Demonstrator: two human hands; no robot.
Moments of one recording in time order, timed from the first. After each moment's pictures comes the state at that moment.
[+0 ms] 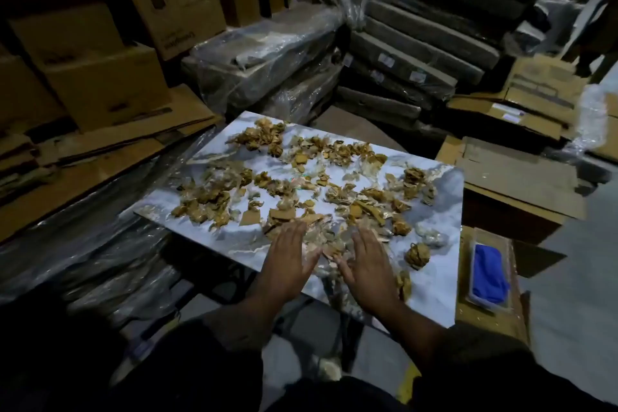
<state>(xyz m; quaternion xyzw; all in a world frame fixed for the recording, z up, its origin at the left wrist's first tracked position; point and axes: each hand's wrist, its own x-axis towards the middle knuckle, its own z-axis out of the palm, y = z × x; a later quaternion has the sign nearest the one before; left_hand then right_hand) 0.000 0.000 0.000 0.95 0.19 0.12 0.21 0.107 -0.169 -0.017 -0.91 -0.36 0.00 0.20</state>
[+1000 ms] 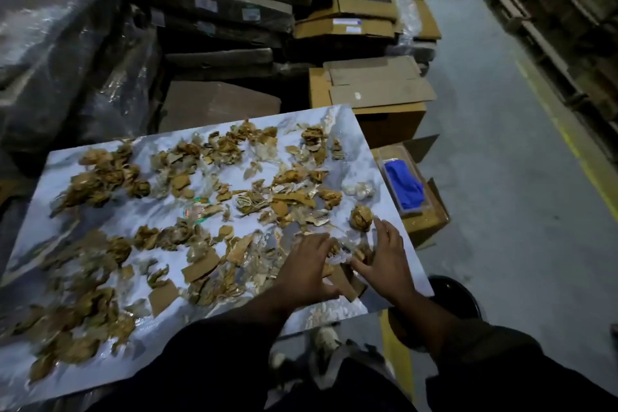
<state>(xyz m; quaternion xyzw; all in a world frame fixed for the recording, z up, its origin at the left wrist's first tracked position) 0.144 -0.016 -0.066 0.95 -0.22 -0.10 0.21 0.141 -0.229 -0.071 -0.96 0.05 0.06 0.28</state>
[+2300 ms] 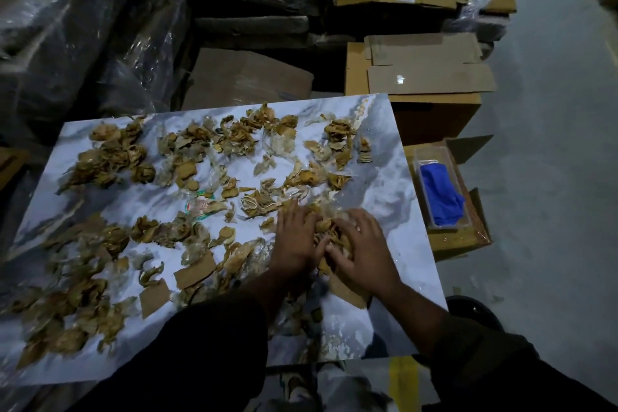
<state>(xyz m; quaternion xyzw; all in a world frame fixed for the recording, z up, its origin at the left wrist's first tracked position) 0.233 -0.004 -0.103 0.98 -0.04 -0.04 0.19 0.235 -0.188 -0.104 -0.93 -0.17 0.02 0.31</state>
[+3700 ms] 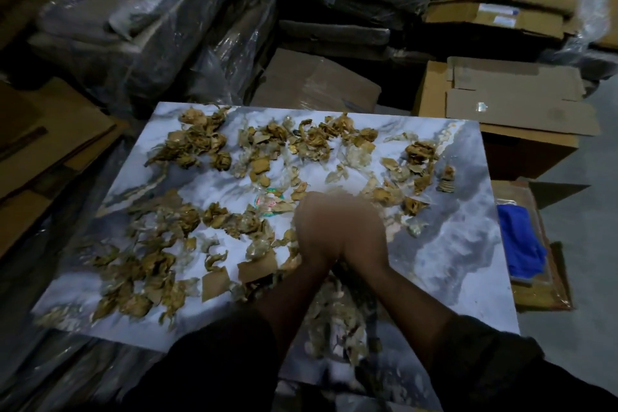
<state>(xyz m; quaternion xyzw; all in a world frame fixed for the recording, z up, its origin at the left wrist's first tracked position) 0.250 0.055 -0.031 0.78 0.29 0.20 0.51 0.271 -0.028 -0.043 -0.91 -0.18 0.01 0.37</state>
